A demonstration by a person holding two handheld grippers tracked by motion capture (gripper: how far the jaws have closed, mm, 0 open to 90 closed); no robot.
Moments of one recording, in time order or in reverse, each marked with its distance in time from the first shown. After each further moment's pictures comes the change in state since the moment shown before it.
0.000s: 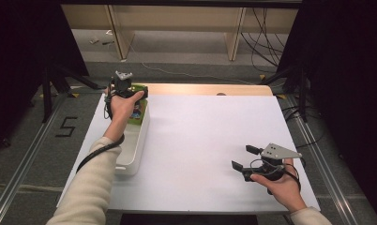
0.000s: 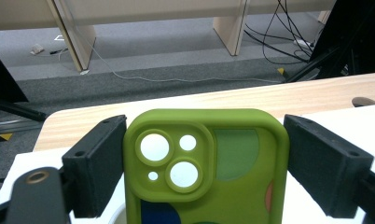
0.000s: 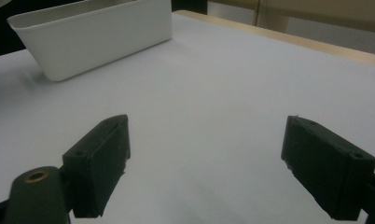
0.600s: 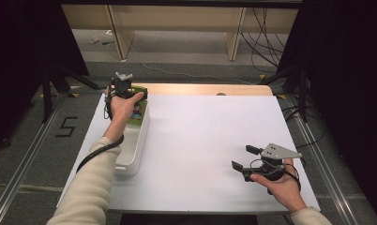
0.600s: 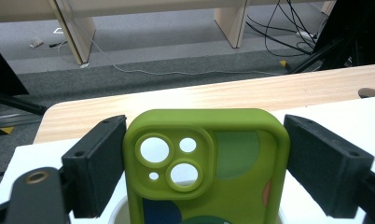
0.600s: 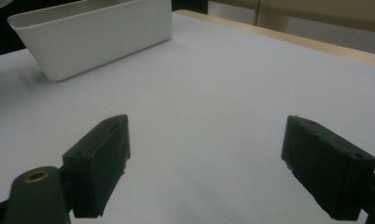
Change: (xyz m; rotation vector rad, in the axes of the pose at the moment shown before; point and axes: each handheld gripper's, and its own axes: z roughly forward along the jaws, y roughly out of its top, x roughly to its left) left arm 0.003 -0.003 0.004 0.032 0.004 0.001; right arm 0.000 0.000 0.000 -0.001 0.001 -0.001
